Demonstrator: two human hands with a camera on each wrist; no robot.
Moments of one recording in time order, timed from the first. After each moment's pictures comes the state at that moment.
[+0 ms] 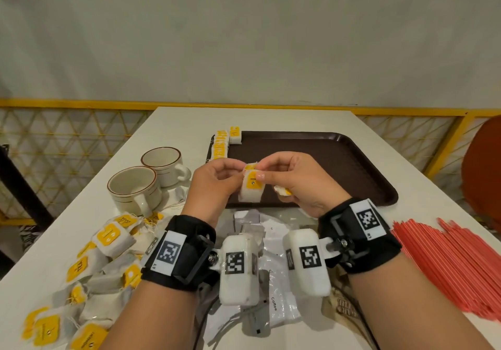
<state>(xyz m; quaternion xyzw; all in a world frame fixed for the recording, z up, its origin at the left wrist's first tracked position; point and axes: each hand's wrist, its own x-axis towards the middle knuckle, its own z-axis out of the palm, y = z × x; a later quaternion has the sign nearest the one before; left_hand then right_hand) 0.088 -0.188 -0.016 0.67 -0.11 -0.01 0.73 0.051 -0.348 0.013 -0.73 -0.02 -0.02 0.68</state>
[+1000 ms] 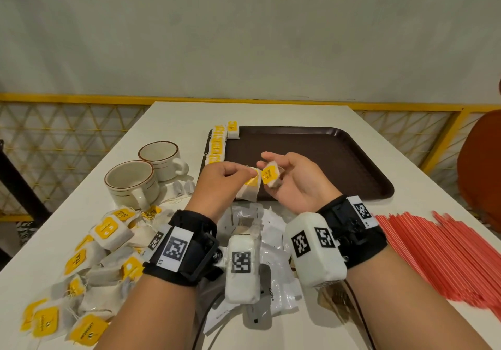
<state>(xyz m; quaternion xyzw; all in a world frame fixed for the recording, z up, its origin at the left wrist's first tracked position) 0.080 -0.198 -0.015 0.75 -0.13 -0.01 0.65 0.056 -0.342 0.005 -0.44 0.15 0.04 0.88</state>
